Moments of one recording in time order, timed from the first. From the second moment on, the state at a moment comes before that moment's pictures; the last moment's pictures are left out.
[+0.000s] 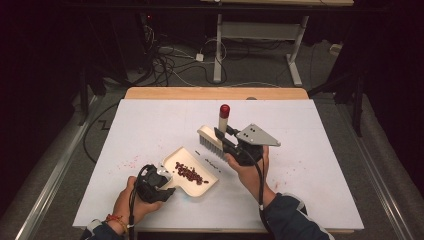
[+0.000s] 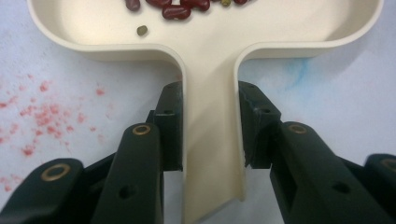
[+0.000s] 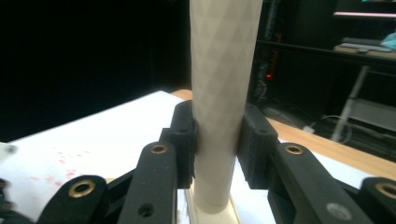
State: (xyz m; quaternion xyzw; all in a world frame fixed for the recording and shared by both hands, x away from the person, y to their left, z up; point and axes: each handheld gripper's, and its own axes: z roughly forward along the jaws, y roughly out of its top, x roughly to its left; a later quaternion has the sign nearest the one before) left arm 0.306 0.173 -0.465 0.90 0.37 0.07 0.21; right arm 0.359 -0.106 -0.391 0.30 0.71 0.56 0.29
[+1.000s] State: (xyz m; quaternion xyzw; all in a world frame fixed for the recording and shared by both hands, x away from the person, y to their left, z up) left arm 0.302 0.174 -0.466 0.91 0.36 0.07 0.21; right arm 0.393 -0.144 -0.413 0.34 0.71 0.53 0.31
